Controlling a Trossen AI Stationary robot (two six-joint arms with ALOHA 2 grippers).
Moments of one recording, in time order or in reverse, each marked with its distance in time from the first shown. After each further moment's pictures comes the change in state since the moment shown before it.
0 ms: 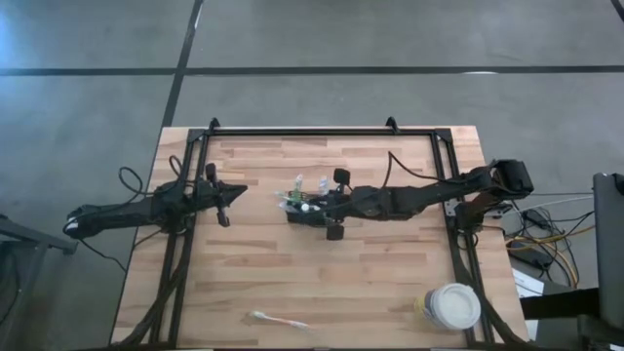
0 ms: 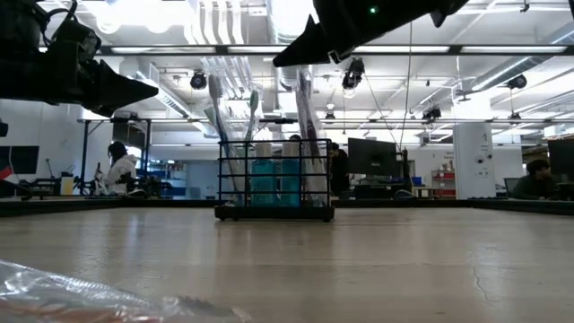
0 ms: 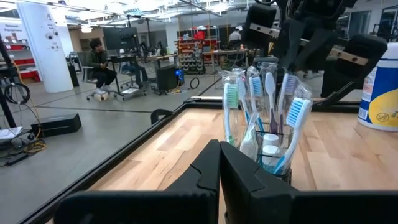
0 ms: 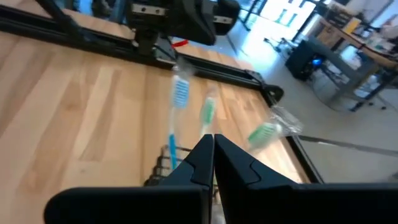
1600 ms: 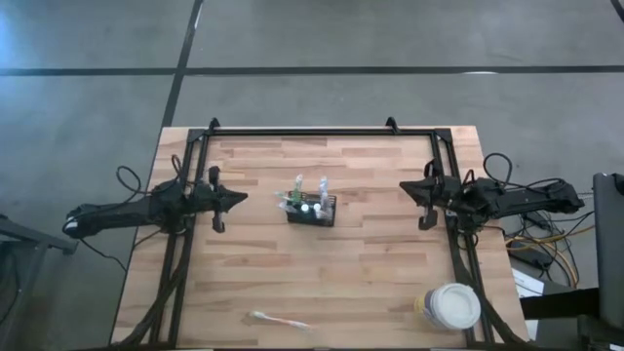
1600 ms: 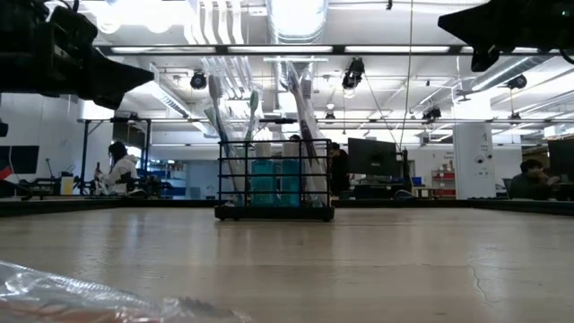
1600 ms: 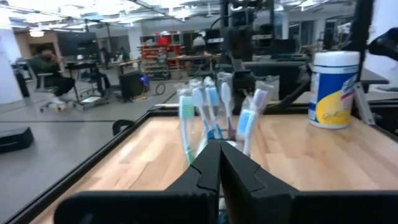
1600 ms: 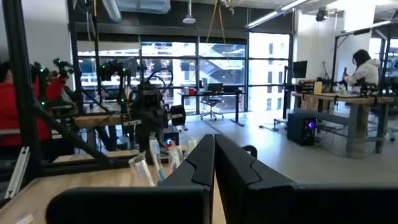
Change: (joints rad) left arm -0.002 0.009 0.034 -0.011 0.157 -0.001; right arm 0.020 -1.306 -0.819 0.085 -0.005 0.179
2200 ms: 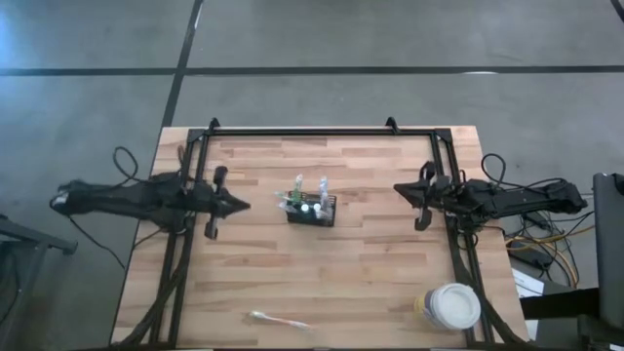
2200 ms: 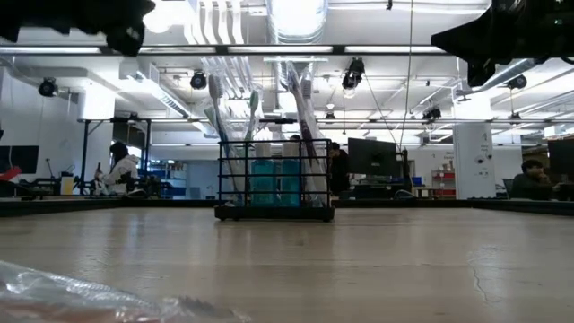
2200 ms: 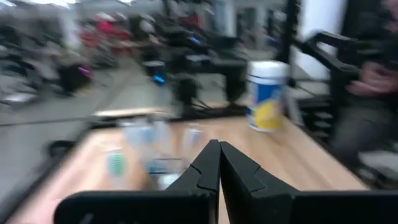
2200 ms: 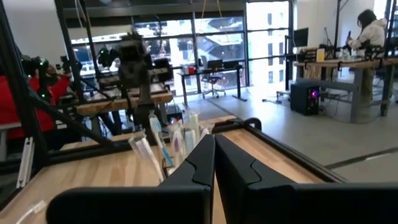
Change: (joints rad) left arm -0.176 0.333 0.331 -0.077 0.056 -0.014; right arm -0.021 0.055 -0.003 -0.047 -0.002 0.125
